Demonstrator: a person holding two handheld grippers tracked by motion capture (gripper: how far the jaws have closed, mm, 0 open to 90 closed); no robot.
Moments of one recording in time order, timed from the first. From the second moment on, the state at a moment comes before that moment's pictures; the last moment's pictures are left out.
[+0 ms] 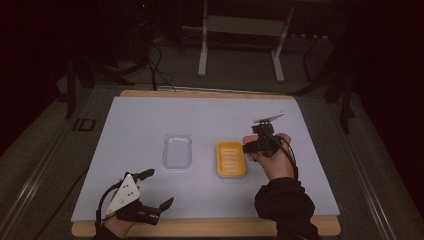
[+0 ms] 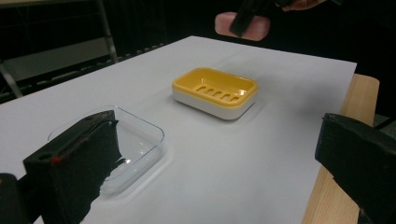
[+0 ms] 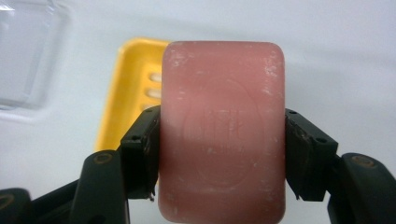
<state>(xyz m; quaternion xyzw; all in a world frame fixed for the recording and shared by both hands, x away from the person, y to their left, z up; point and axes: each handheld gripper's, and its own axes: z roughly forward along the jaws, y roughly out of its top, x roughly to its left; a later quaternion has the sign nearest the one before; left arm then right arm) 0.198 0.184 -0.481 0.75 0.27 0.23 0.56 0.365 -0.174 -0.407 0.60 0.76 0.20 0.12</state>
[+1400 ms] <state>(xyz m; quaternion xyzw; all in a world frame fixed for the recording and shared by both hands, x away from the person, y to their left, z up) 0.197 0.183 -0.480 0.76 0.26 0.22 0.56 0.372 -0.119 -0.486 0.61 0.76 0.21 0.10</state>
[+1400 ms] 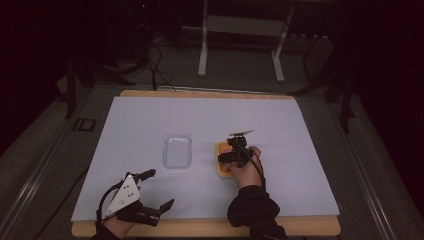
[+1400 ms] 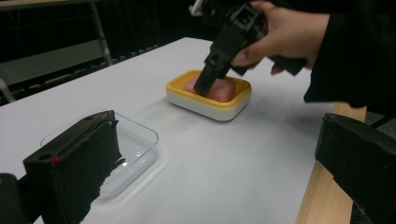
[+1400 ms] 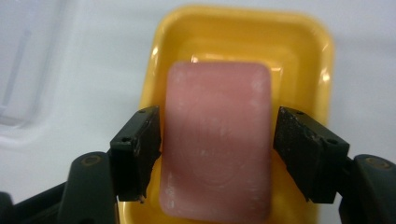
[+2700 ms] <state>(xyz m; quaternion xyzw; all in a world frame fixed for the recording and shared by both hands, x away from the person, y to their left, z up) 0.197 0.183 -0.481 0.76 0.26 0.23 0.55 0.343 -0.245 -0.455 0.51 0.81 0.29 0.09</state>
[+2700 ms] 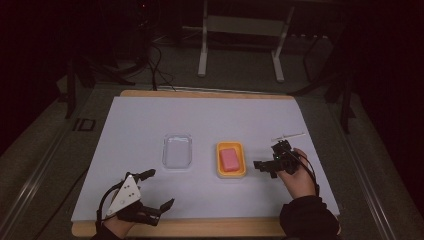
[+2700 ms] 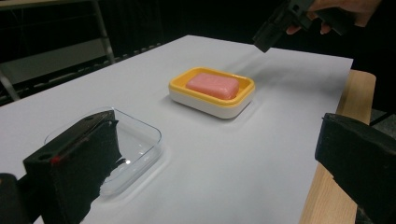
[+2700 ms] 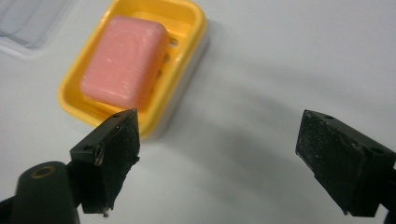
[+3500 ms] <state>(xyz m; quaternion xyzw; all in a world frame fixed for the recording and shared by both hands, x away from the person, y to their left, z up) 0.197 0.182 -0.481 0.76 0.26 0.22 0.55 0.305 -0.290 -0.484 0.47 0.82 0.29 0.15</state>
